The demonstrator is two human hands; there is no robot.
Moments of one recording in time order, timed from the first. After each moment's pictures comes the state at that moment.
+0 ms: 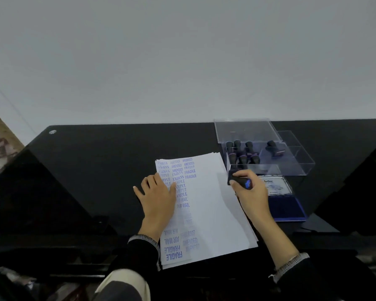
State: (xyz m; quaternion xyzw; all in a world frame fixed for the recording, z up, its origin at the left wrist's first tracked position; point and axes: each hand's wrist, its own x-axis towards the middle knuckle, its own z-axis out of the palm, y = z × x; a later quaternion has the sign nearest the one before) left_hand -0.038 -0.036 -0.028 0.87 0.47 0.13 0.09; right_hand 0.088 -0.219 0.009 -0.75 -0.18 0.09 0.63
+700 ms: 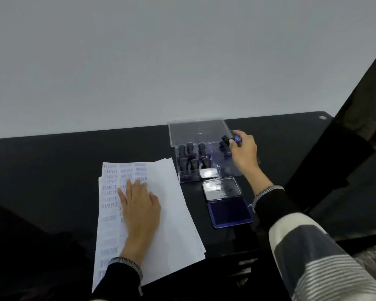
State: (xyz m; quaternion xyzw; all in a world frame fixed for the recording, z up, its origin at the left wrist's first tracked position) left_hand 0.033 -0.094 -0.049 0.90 0.39 0.20 0.08; right_hand 0.258 -0.255 0.050 -0.85 -0.15 -0.04 0.51
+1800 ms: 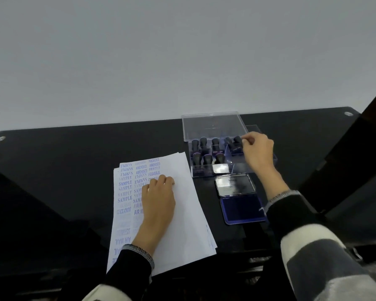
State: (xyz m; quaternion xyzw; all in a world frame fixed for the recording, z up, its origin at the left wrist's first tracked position) left_hand 0.036 -0.103 -0.029 0.93 0.31 0.18 0.08; right_hand 0.255 -0.255 0.042 -0.88 -0.18 -0.06 0.44
